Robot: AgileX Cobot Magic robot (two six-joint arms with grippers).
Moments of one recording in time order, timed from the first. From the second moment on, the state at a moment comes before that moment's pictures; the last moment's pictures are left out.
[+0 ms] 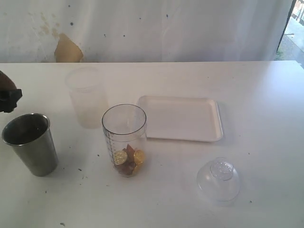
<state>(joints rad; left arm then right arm) 0.31 2.08 -0.90 0.68 -0.85 -0.41 -0.02 0.00 0.00 0.00 0.34 0.04</state>
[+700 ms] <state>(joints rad) 0.23 2.22 -1.06 0.78 -0.81 -0.37 -0.02 0.00 0.00 0.00 0.34 0.04</state>
